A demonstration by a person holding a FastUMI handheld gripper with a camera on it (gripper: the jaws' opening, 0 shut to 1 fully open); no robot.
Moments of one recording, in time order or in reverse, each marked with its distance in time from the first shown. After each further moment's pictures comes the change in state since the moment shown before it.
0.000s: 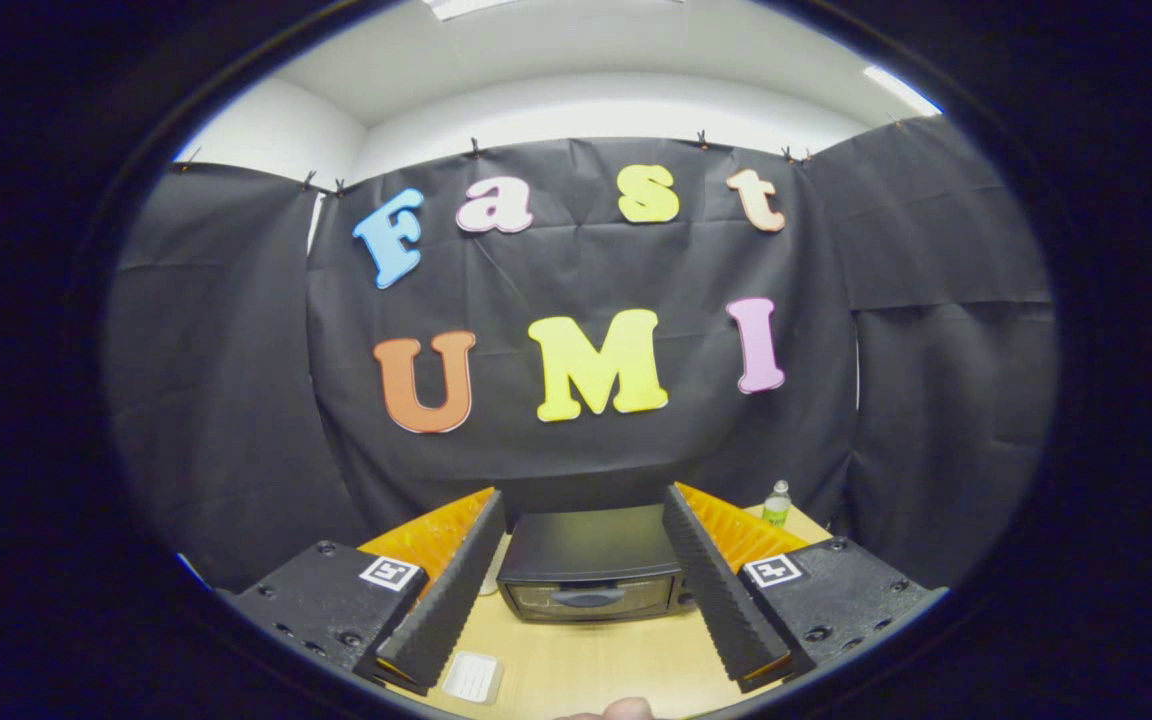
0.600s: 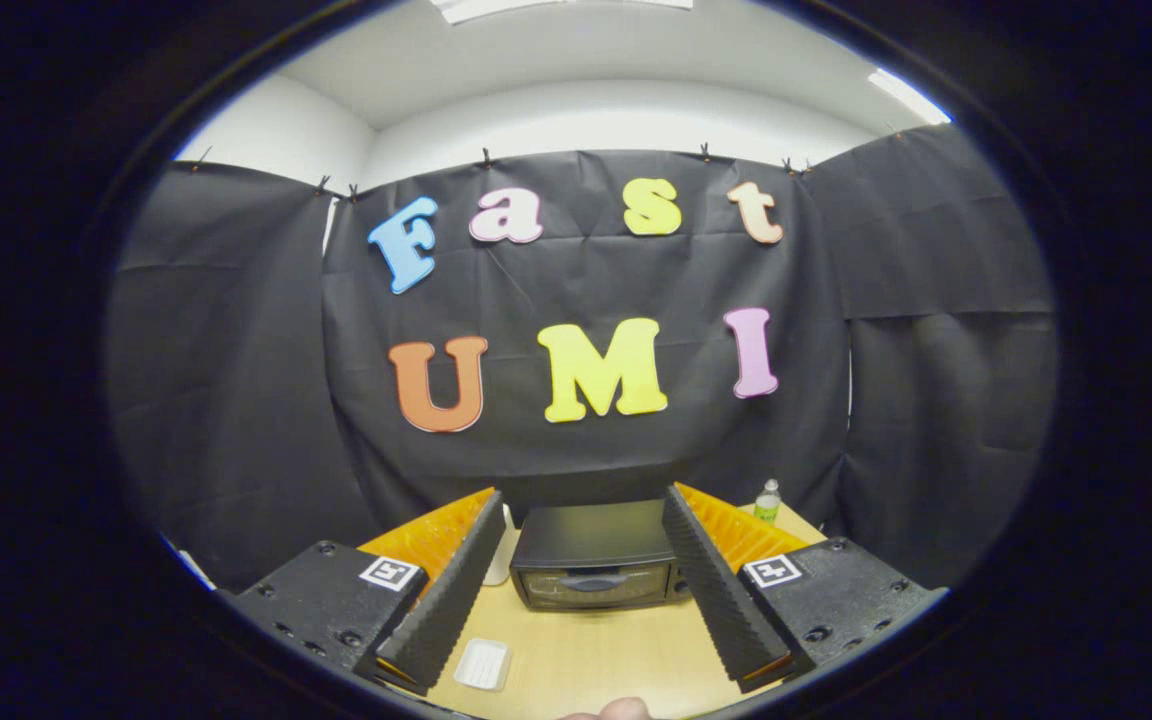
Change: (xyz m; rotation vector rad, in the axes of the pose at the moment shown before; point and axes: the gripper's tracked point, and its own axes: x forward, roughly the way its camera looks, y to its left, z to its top) arm -0.051 0.013 -0.002 -0.003 -0.009 0.001
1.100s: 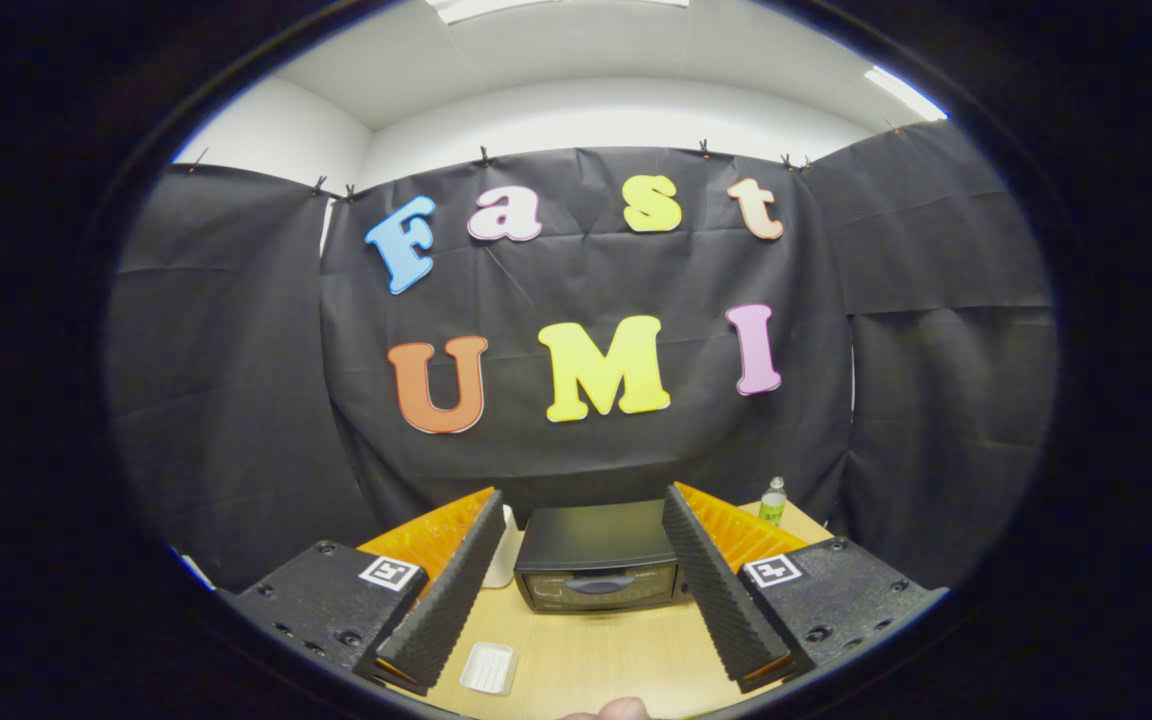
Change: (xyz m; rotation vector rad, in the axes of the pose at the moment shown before) arm 0.011 0.004 -0.008 0.015 0.013 0.004
